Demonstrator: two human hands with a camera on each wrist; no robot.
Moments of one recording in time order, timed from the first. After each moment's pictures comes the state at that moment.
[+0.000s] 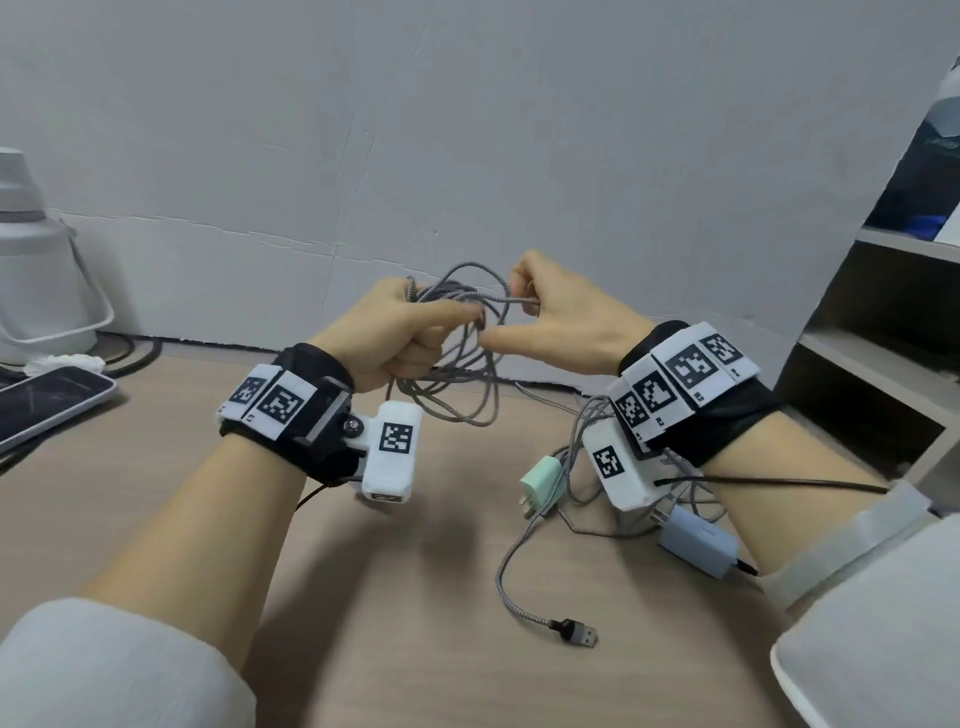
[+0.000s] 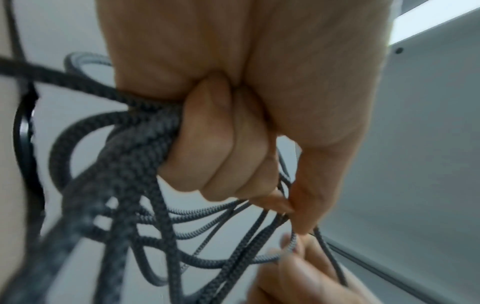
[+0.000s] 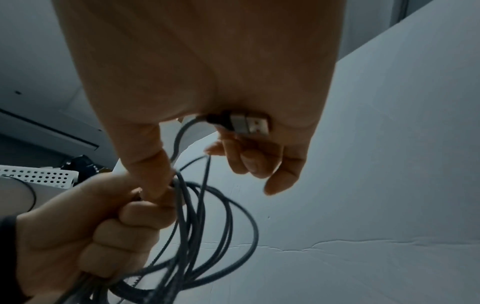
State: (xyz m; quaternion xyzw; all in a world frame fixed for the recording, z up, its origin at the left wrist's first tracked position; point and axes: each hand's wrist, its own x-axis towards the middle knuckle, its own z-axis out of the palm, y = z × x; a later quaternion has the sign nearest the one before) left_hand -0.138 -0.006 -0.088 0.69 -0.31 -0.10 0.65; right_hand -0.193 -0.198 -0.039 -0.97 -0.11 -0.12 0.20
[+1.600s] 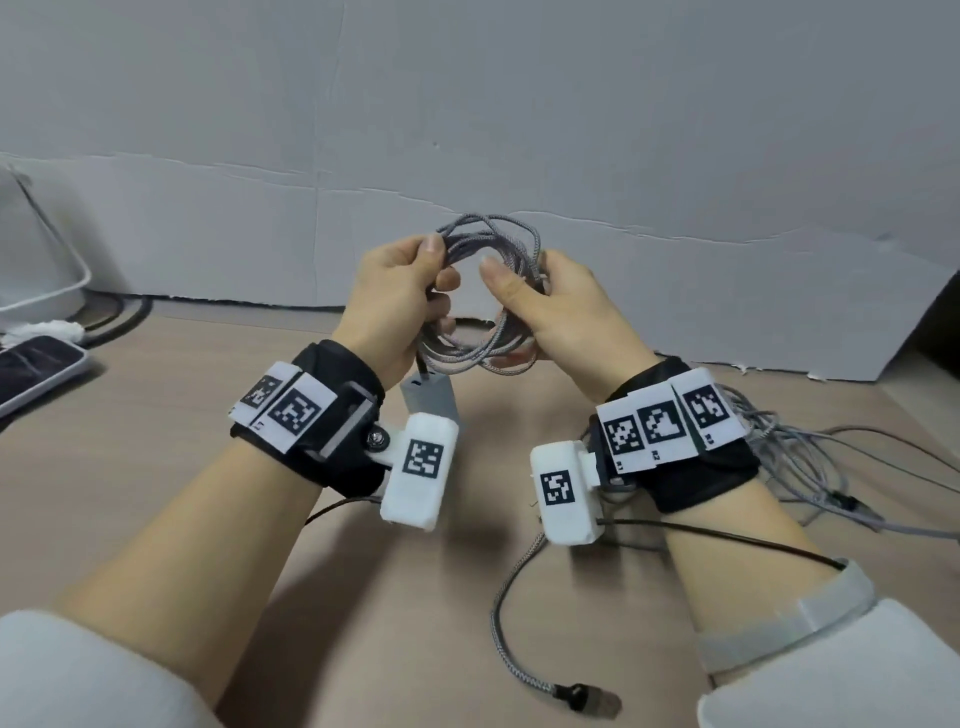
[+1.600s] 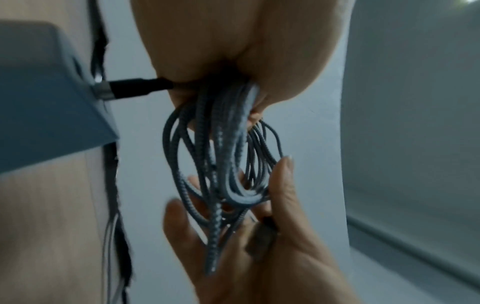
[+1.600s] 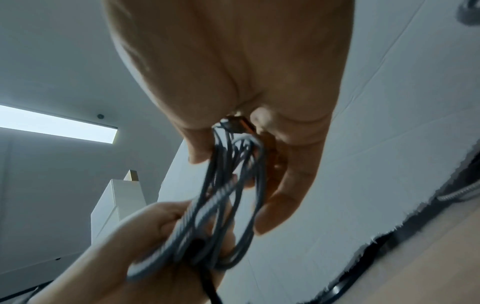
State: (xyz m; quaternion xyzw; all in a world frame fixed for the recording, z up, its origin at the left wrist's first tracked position) left_hand -0.087 -0.061 -0.129 0.62 -0.12 0.00 0.77; right_hand -0.115 -0.217 -0.125 -0.79 -0.07 -0.10 0.60
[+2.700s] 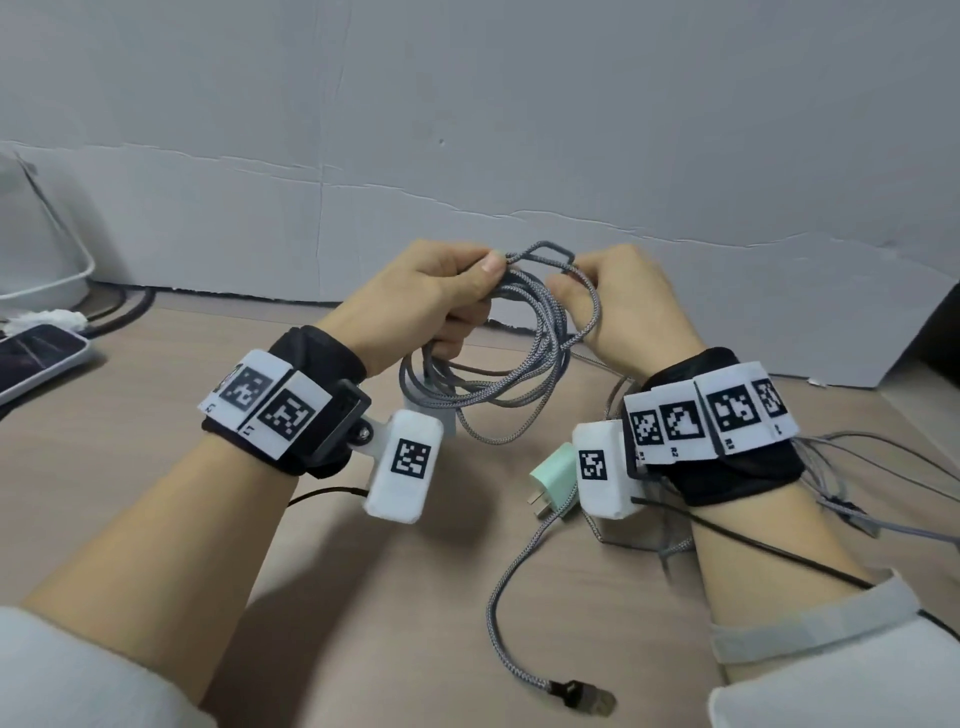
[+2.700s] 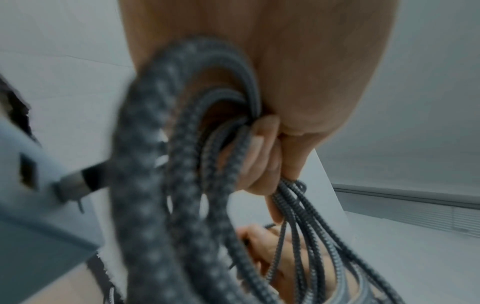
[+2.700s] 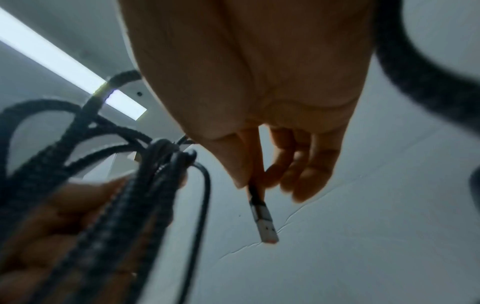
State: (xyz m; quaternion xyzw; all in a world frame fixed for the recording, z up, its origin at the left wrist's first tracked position) left_hand -0.105 -0.054 -0.114 0.72 -0.31 -0.10 0.62; right_hand -0.123 -0.252 -0.106 -0.94 -0.05 -0.18 0.29
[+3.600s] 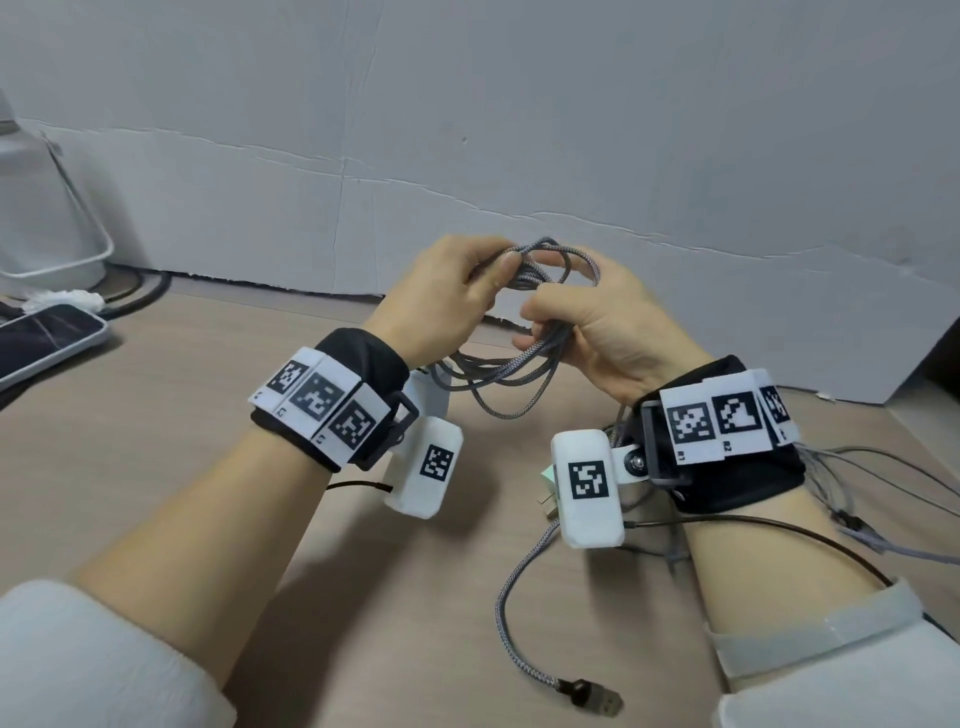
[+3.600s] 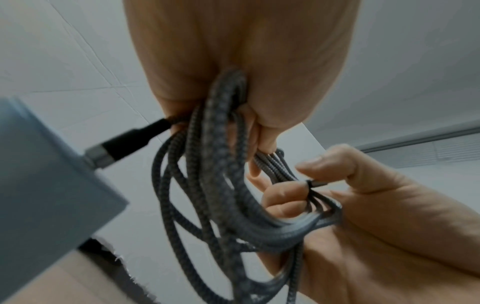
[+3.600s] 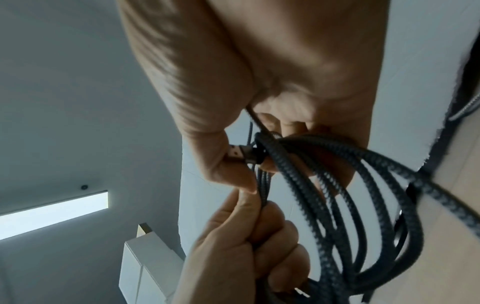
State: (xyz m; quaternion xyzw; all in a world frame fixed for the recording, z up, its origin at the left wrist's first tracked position) left_hand -0.091 -0.058 -0.124 0.83 -0.28 0.12 0.46; right_hand -0.133 -0.218 -0.106 -0.69 -0.02 0.00 0.72
